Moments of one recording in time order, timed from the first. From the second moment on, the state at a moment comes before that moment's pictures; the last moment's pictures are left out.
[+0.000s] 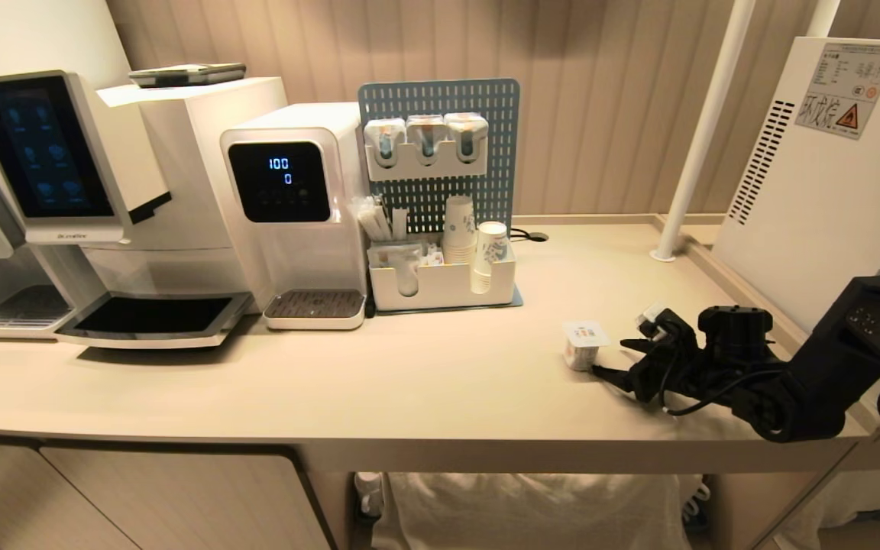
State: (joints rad) left arm 0.00 0.00 0.00 -0.01 -0.01 -0.02; right arm 0.02 2.33 -0.89 -0.94 0.49 -0.43
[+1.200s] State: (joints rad) left arm 0.00 0.00 0.00 -0.01 -0.01 -0.02; right arm 0.06 2.24 -0.93 -0.80 0.45 -0.38
